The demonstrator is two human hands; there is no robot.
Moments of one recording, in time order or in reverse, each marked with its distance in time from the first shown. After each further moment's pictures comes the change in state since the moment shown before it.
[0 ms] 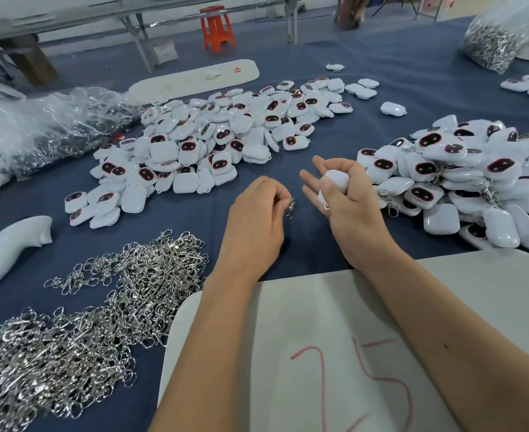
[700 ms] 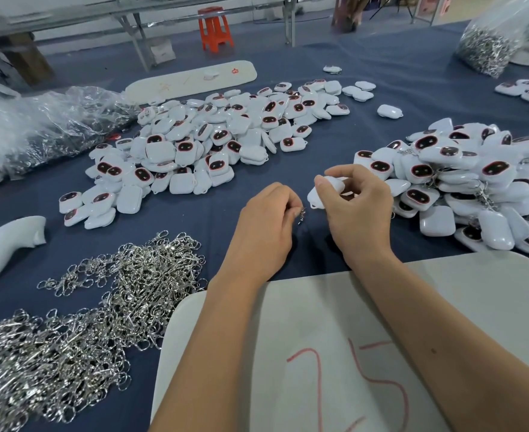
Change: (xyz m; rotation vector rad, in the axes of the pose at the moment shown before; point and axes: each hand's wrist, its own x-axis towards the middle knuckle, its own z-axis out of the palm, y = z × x) left_hand 0.000 0.008 0.009 -0.031 -0.102 0.005; right_hand -0.002 0.000 -0.009 -0.532 0.318 -0.198
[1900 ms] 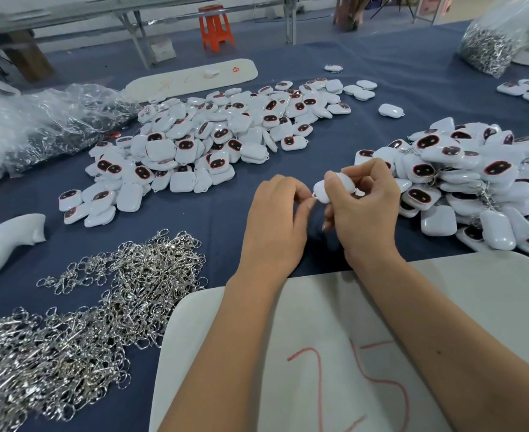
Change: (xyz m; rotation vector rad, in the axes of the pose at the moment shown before) left_hand 0.002 0.012 0.016 -0.077 0.111 -0.064; right_hand -0.003 -0.004 -0.001 0.280 0.034 0.084
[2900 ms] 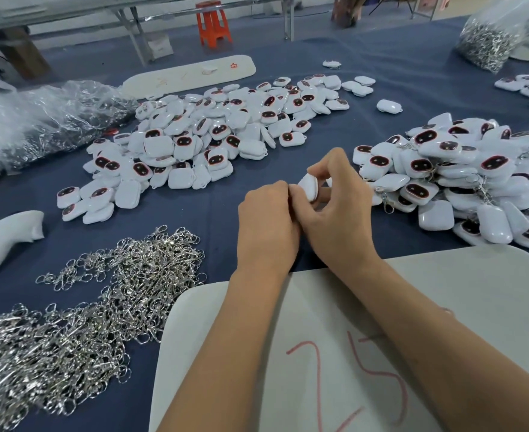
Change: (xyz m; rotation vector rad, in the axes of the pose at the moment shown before) left_hand 0.001 0.010 -0.006 0.355 -0.004 -0.163; right_hand -0.014 -0.001 0.011 -0.420 -0.164 -0.505
